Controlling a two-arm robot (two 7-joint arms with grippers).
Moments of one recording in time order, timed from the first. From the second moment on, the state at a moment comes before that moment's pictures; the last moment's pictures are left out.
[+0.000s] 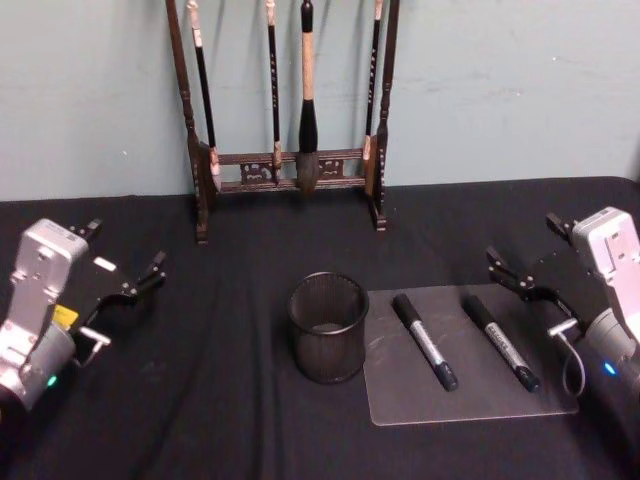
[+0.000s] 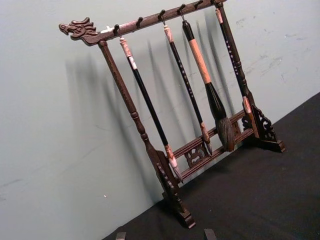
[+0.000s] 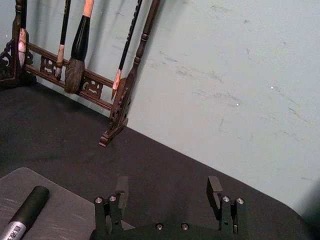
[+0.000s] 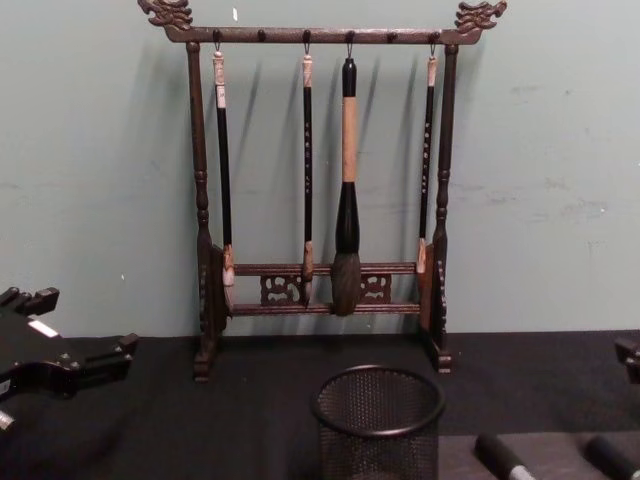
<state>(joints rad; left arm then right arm) -0.20 0.60 0.45 -1.41 -0.25 -0.12 0.03 0.20 0.60 -0.45 -1.41 0.25 -0.12 -0.03</state>
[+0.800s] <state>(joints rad) -0.20 0.60 0.45 -1.41 -0.25 -0.12 0.03 0.20 0.60 -0.45 -1.41 0.25 -0.12 -0.03</state>
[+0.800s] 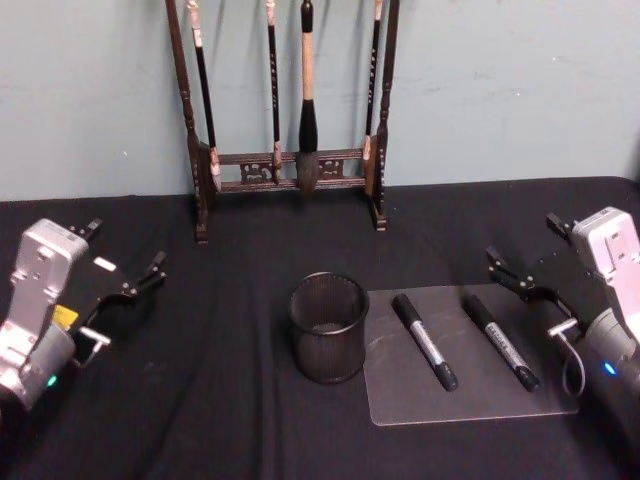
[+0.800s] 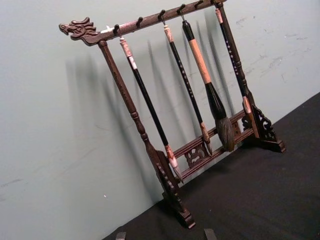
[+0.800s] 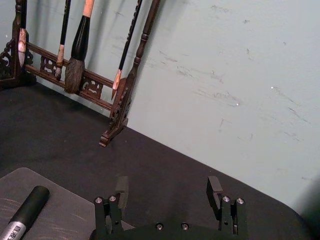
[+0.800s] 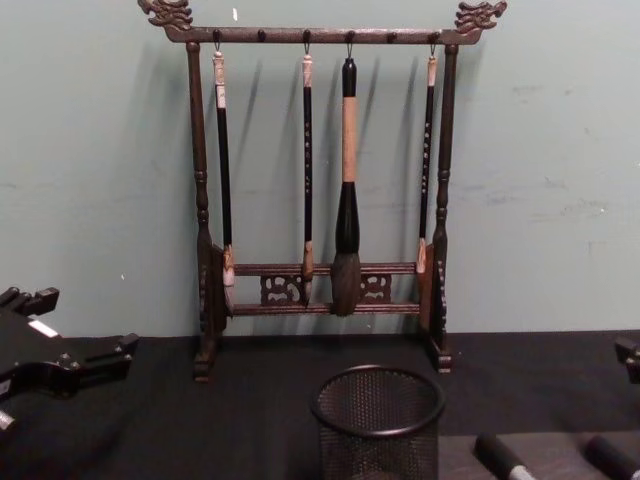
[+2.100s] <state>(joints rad) -0.20 0.60 0.45 -1.41 -0.25 -0.12 0.03 0.07 0.52 -0.29 -1.51 0.46 0.18 0.15</state>
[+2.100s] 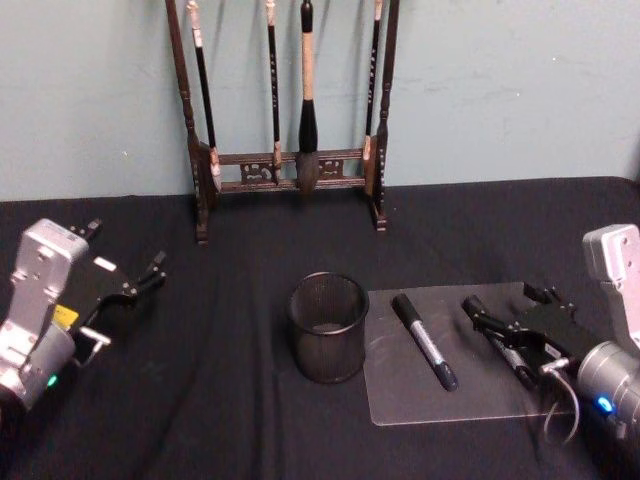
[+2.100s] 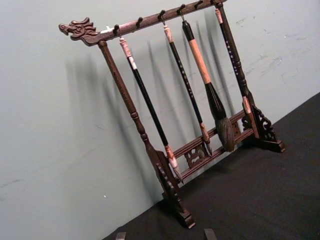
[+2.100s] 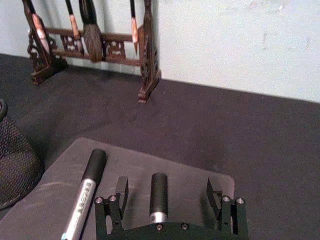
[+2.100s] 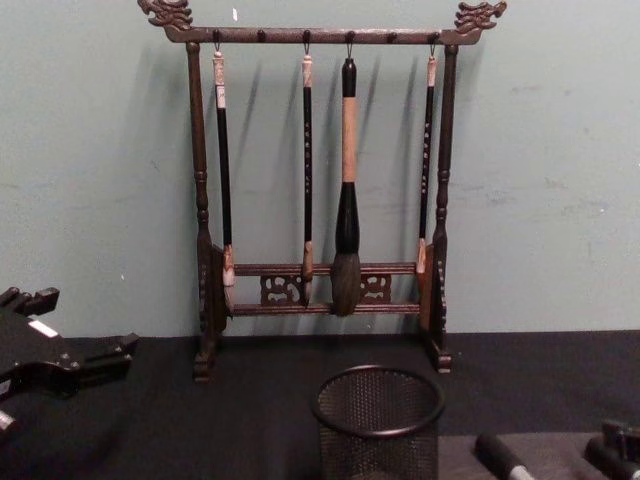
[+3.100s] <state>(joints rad) -0.20 0.60 0.45 -1.41 -0.25 -0.12 0.03 0.08 0.45 -0.27 -1.45 0.35 0.22 0.23</state>
